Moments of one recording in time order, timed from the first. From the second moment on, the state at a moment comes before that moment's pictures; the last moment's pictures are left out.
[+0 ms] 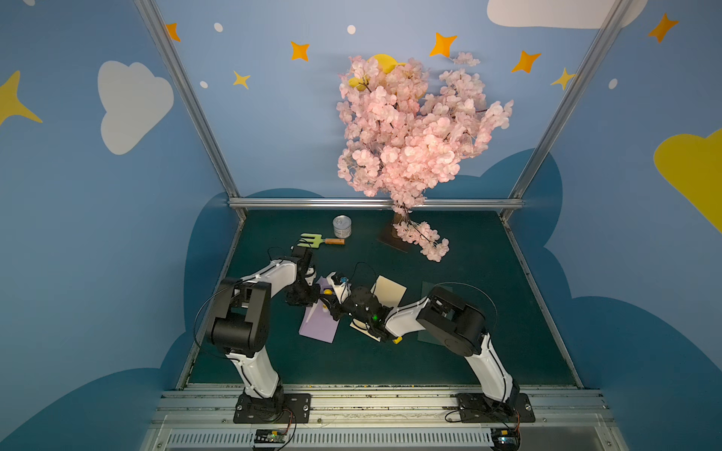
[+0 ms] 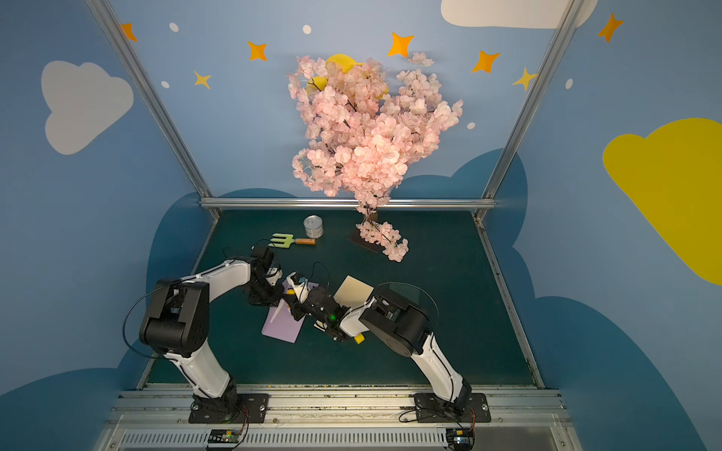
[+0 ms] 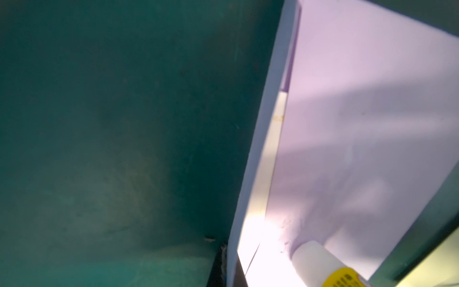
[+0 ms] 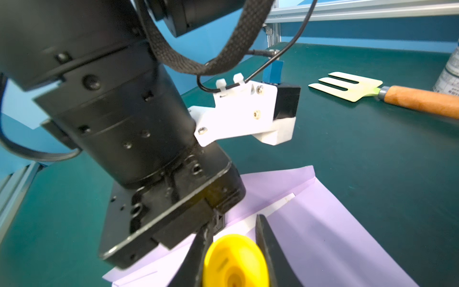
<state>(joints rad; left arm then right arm) -0.14 1.77 1.06 -0.79 0.13 -0.08 1.08 2.21 1.13 0.88 -0.03 0.25</state>
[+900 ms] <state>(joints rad) -0.12 1.77 1.09 -0.70 0.15 -0.10 1.02 2.30 1.29 0.80 -0.04 0.22</state>
